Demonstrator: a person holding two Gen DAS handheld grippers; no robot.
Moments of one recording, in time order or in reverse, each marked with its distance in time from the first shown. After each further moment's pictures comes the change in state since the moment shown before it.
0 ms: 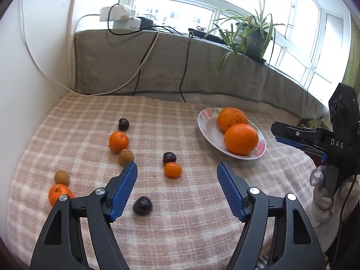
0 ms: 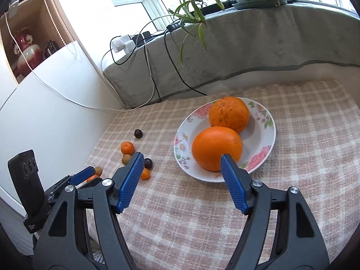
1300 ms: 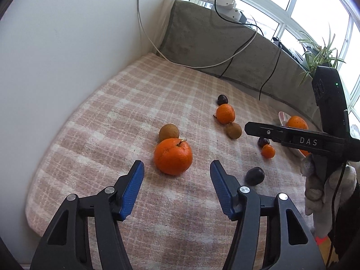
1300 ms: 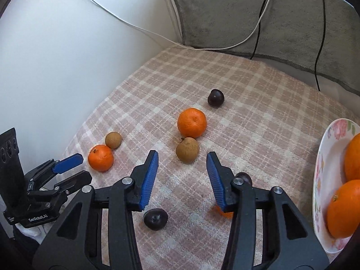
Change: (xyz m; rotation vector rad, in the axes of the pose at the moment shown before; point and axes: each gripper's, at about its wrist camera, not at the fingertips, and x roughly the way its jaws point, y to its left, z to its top) left arm -0.020 0.132 -0.050 -0.277 0.052 0.187; right arm 0.179 0.146 -0.018 -0.380 0.355 0.098
